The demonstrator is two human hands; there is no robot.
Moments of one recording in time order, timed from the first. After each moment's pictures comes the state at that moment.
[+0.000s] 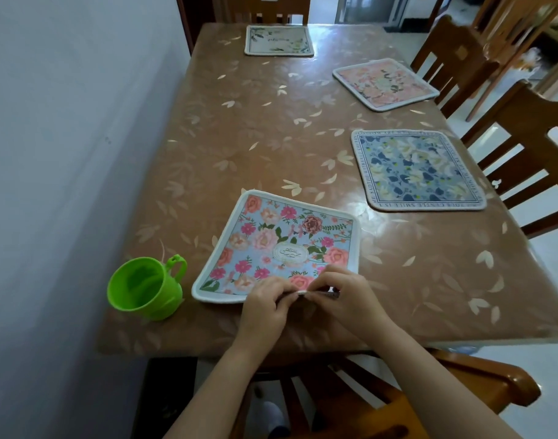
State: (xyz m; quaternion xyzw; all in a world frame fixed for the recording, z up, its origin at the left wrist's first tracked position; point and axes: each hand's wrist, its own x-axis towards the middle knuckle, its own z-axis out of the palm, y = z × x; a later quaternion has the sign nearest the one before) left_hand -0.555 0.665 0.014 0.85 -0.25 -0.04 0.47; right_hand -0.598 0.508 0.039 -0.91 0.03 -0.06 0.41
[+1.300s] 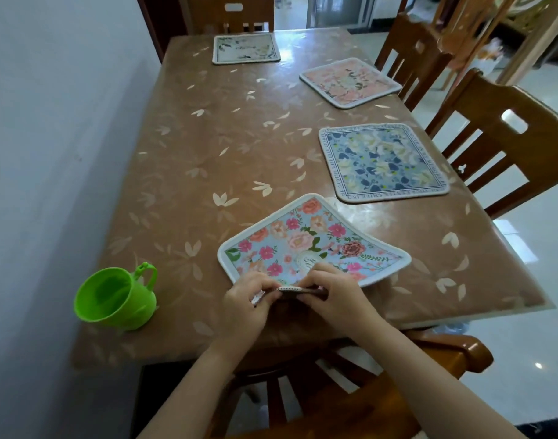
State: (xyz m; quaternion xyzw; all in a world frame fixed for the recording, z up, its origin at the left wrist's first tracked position) left_hand -0.569 0.650 0.026 0.83 -0.28 0.00 0.49; right_hand -0.631 0.485 0.050 -0.91 0.02 -0.07 0.41
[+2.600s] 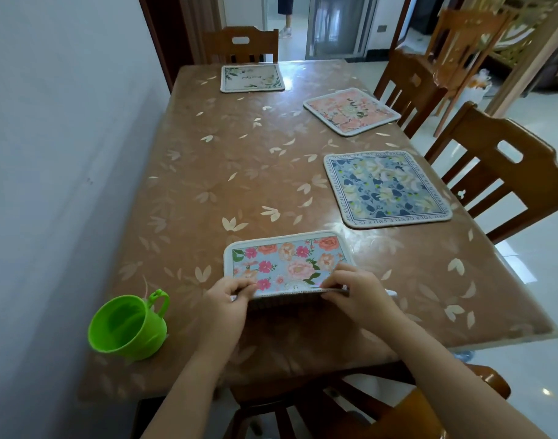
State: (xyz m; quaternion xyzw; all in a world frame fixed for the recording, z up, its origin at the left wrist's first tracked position) left_hand -0.525 0.671 0.060 0.86 -0.12 -0.02 0.49; right_hand -0.602 0.458 0.067 -0.94 0.06 -0.07 0.34
